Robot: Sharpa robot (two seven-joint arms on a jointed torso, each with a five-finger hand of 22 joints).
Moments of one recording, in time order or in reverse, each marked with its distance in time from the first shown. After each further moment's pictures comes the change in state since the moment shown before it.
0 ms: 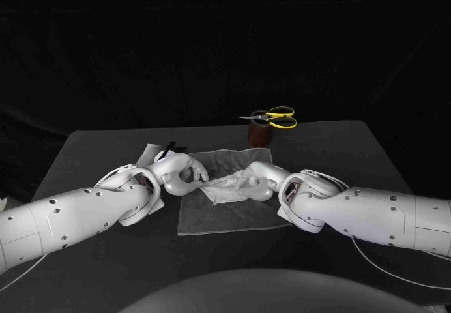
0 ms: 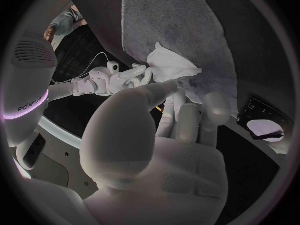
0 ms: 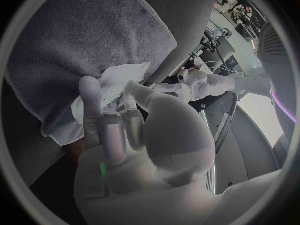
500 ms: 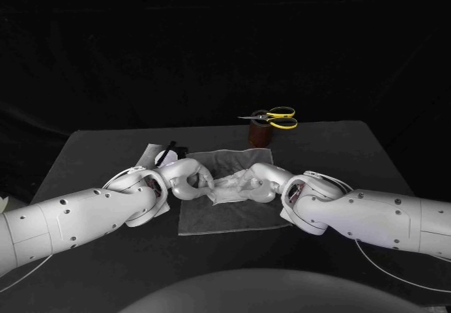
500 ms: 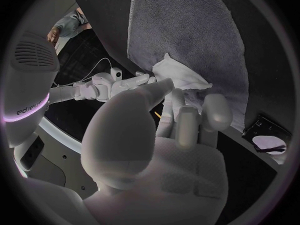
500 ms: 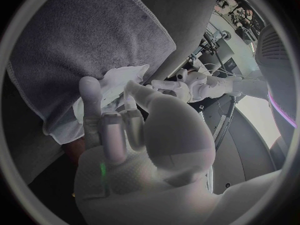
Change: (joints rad) left arm -0.005 0.031 -0.004 -0.003 -0.040 0.061 -0.047; left_hand -0.024 -0.011 -0.120 0.022 0.003 0.043 -0.015 0.009 -0.013 0.042 -0.013 0.098 0.049 0.061 -0.018 0.018 0.095 0.000 0.054 -0.007 0.026 0.056; right arm -0.005 -0.012 -0.002 0.008 -0.039 0.005 0.024; right_hand 0.000 -0.001 -0.007 -0.015 0.000 0.000 0.000 0.000 0.000 0.000 0.000 0.000 0.000 0.000 0.000 -0.001 0.000 0.000 0.000 0.000 0.000 0.004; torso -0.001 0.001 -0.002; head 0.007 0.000
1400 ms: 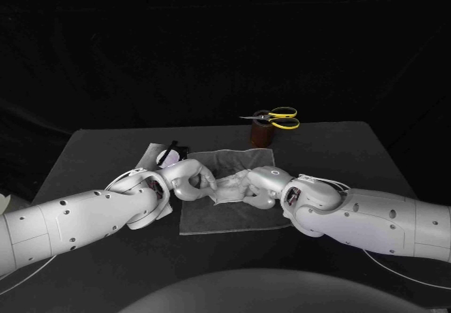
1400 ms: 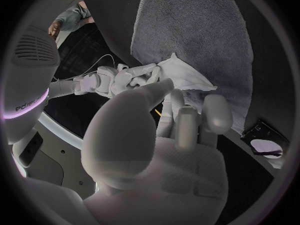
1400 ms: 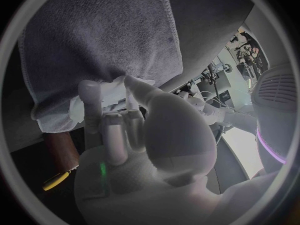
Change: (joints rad) left arm -0.006 -0.015 0.000 0.036 0.049 -0.025 -0.009; left_hand 0.007 0.007 -0.010 0.004 0.000 0.019 -0.005 0.000 -0.005 0.009 -0.009 0.027 0.015 0.018 -0.003 0.004 0.026 -0.001 0.021 -0.007 0.016 0.023; right arm -0.018 0.023 -0.005 -0.036 -0.314 0.034 0.000; right_hand 0.032 0.016 0.016 -0.039 0.000 0.092 -0.031 0.038 0.035 0.000 -0.025 0.025 0.000 0.000 -0.022 0.011 0.000 -0.008 0.034 -0.027 0.056 0.039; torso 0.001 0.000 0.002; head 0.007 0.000
